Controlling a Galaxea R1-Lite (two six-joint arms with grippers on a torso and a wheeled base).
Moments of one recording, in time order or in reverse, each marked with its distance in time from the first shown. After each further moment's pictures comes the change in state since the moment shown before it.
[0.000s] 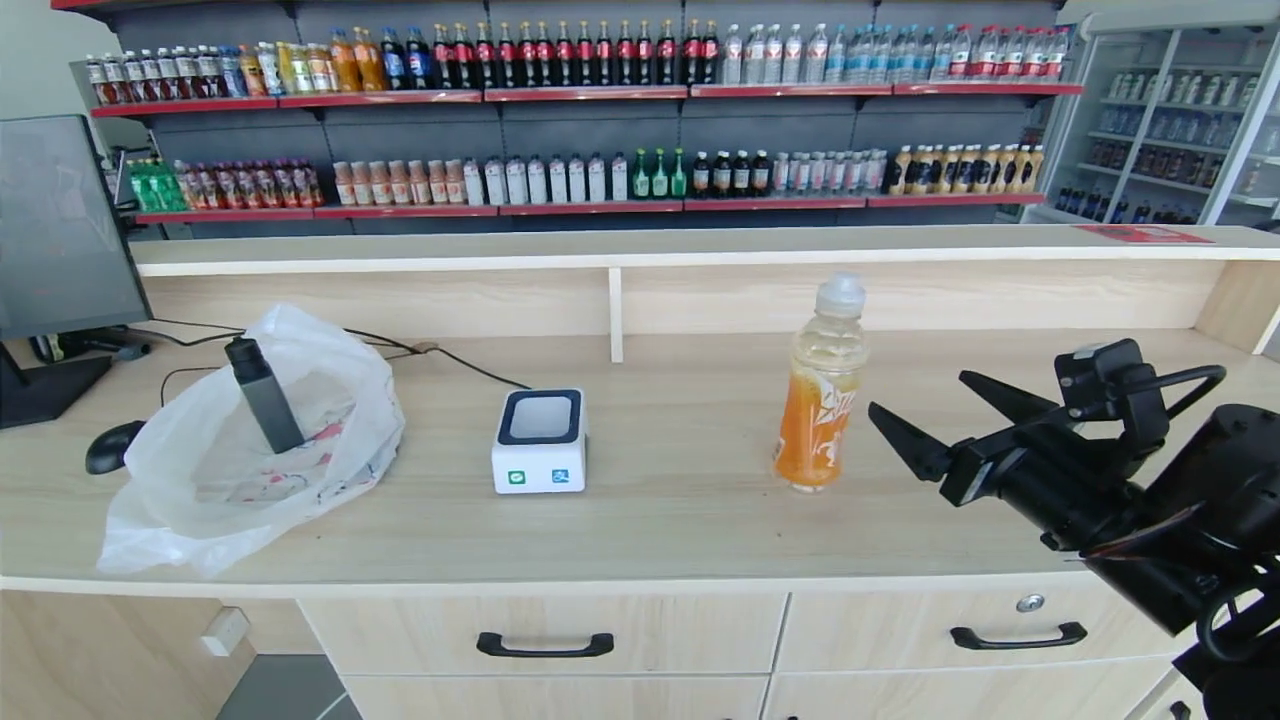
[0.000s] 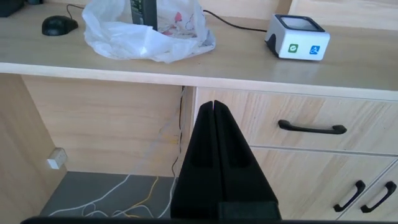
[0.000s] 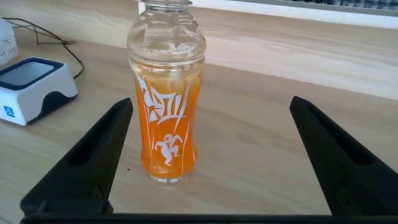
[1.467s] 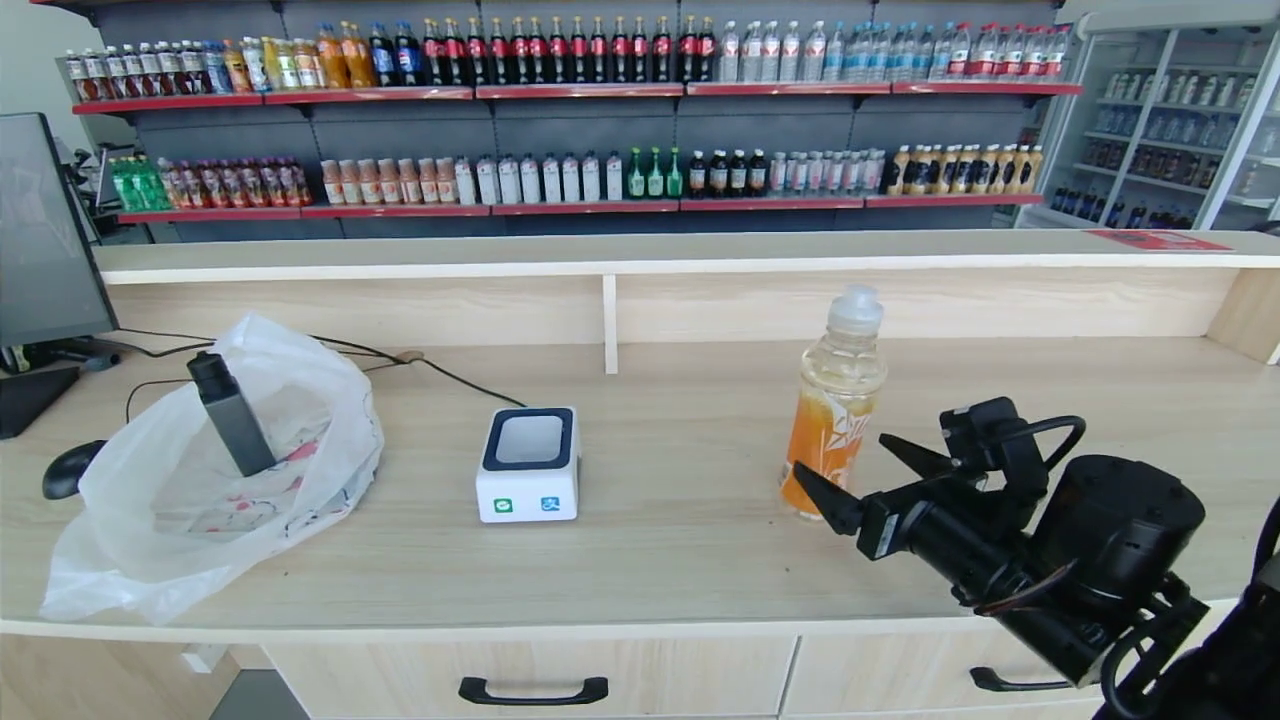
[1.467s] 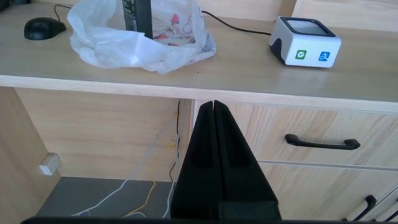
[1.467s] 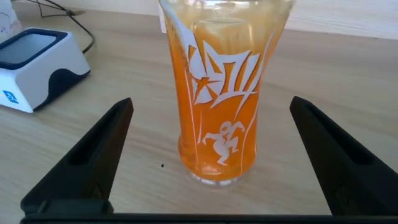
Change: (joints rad) left arm 0.000 0.000 0.000 0.000 0.000 0.002; right arm 0.193 0.131 0.005 -0.001 -0.178 0.095
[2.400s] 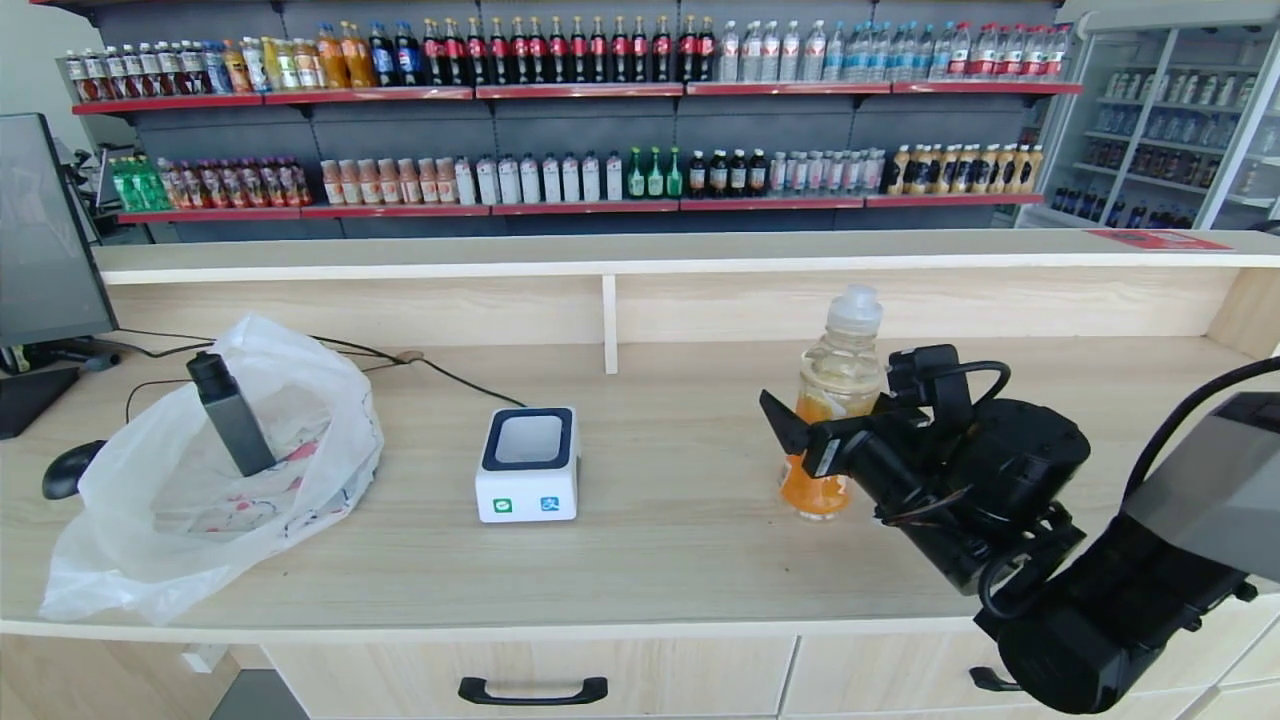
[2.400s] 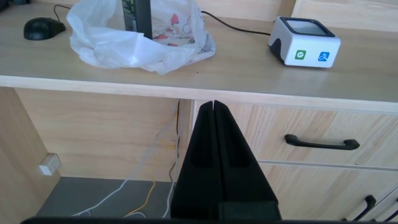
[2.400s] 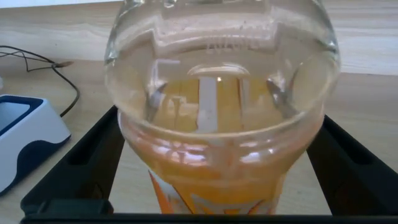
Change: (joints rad) left arm 0.000 0.000 0.000 0.000 0.000 -0.001; right arm 0.003 0.149 -0.289 0.000 -0.067 0.030
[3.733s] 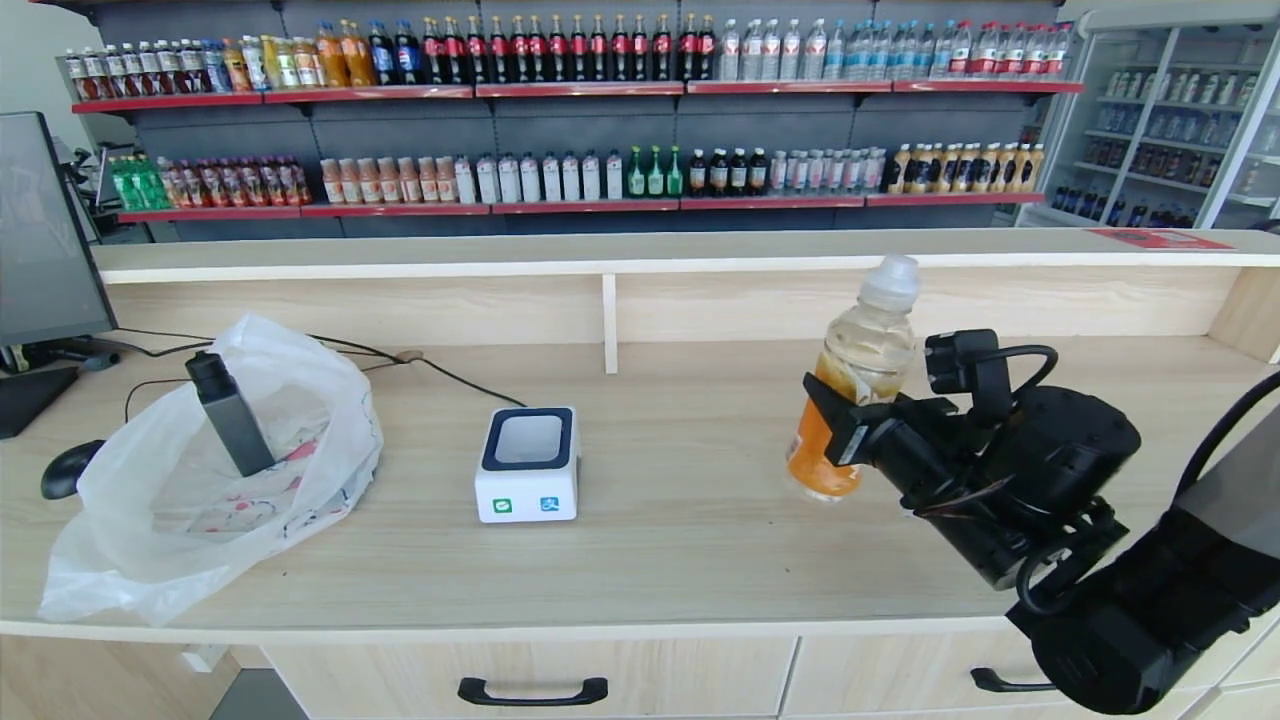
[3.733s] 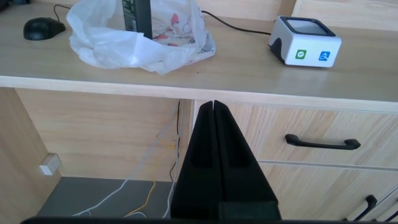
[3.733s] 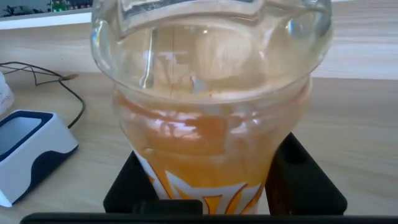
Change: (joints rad) left arm 0.000 0.000 0.000 0.000 0.000 0.002; right arm -0.026 -0.083 0.045 0.001 0.021 0.031
